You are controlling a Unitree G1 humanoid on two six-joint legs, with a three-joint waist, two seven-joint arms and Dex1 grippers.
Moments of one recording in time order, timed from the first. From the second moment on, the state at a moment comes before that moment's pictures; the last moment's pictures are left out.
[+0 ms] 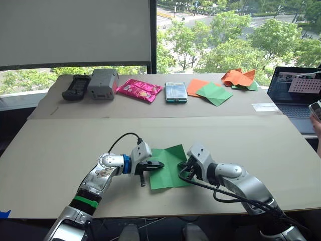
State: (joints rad) left arm -0.38 0.44 -0.28 0.18 -0.17 0.22 -1.09; right arm -0.25 -0.53 0.29 -0.31 0.24 0.75 0.59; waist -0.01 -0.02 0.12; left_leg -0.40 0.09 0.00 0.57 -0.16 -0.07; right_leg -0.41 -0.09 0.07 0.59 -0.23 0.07
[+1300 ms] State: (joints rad) left arm -0.38 0.48 -0.30 0.22 -0.10 0.06 -1.08; right arm -0.28 -0.37 0.14 -0.16 0.21 0.57 0.52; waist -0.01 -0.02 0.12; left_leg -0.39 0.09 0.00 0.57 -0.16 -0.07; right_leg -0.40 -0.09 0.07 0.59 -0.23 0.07
